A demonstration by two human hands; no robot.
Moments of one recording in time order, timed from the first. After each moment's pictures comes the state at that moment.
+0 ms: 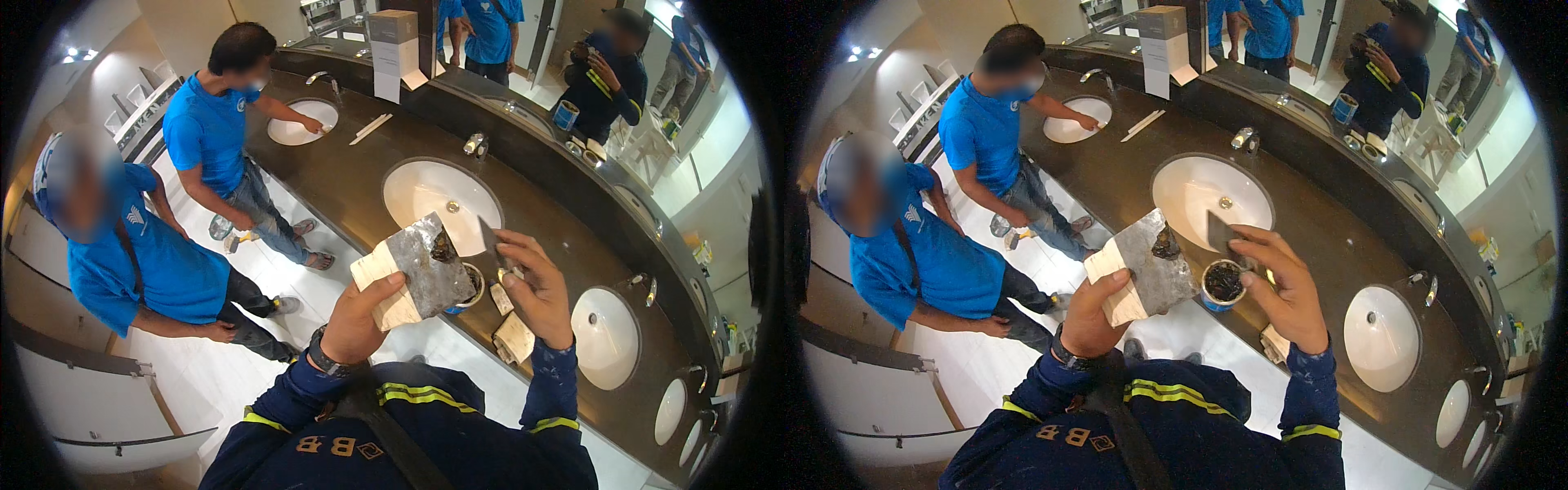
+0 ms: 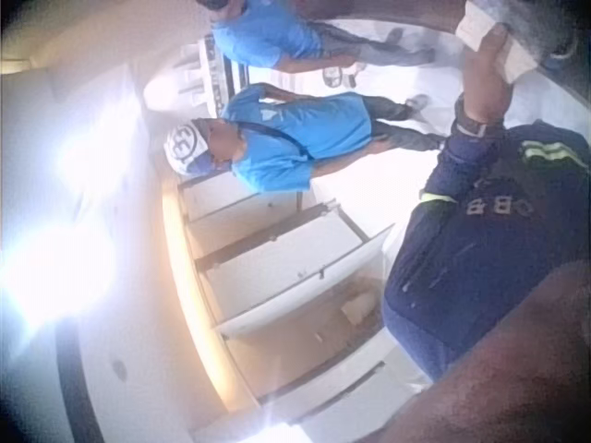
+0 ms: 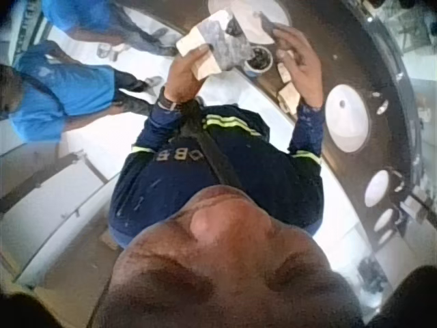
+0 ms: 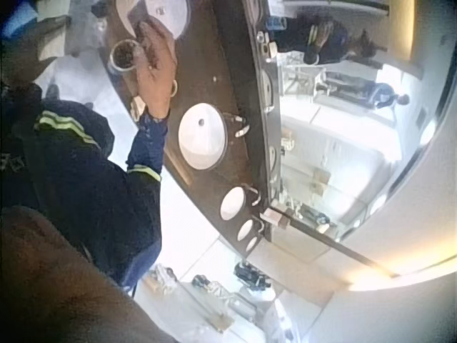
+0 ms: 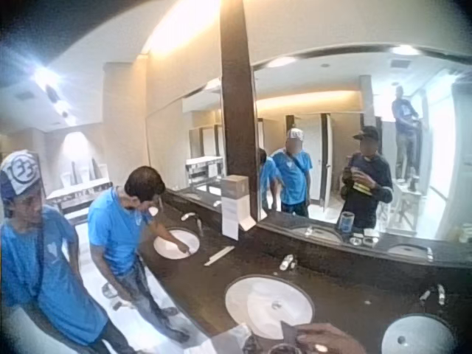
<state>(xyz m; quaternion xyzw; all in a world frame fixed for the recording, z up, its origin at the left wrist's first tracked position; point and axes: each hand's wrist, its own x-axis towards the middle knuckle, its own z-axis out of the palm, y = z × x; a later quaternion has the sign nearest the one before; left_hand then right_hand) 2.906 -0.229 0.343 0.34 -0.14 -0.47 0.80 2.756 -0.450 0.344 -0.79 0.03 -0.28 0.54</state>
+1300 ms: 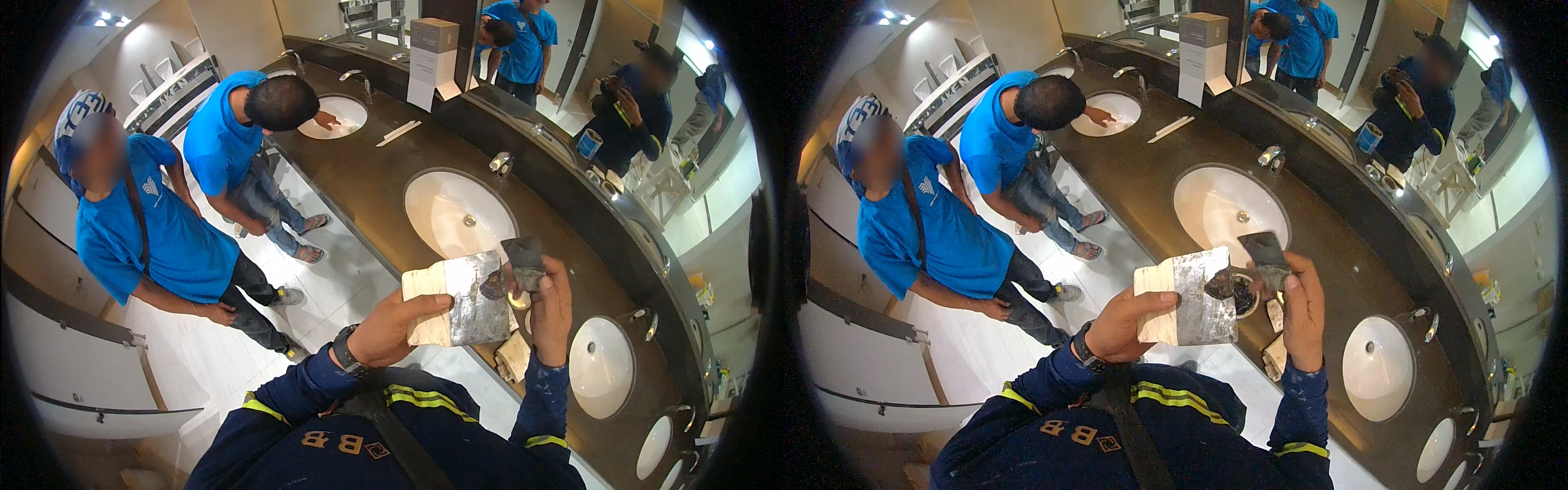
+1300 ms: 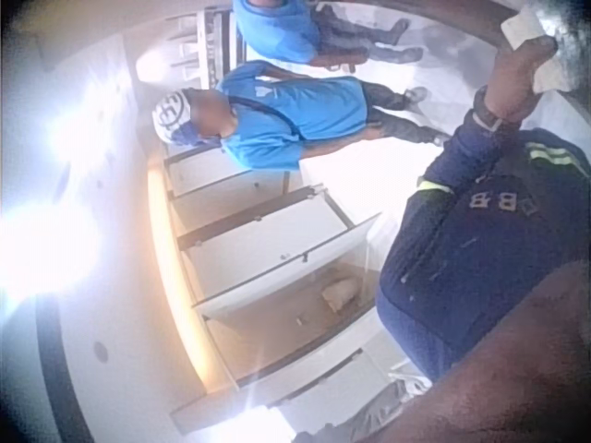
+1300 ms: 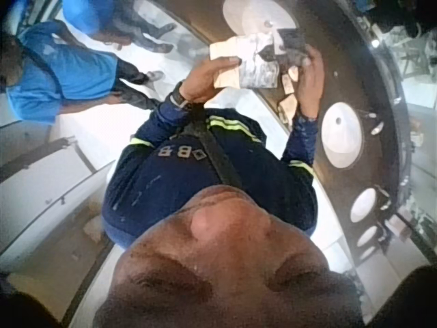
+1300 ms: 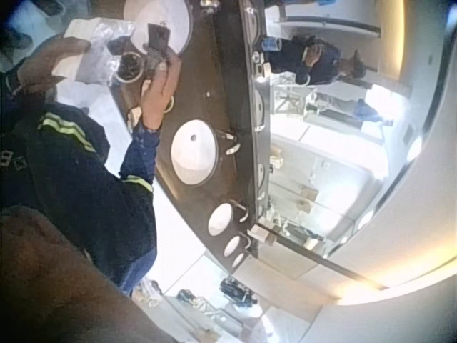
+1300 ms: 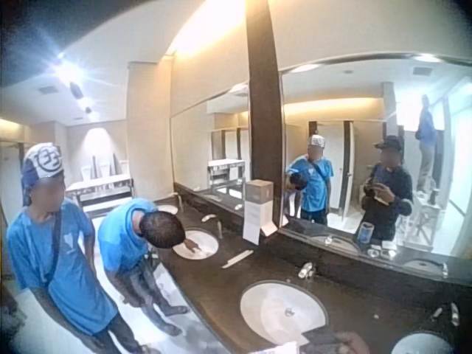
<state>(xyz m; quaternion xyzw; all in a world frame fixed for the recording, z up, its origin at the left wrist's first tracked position) 2.899 -0.234 0.335 0.30 -0.14 -0.55 0.76 2.768 -0.443 0.320 -0.65 0.08 -0.31 0.69</state>
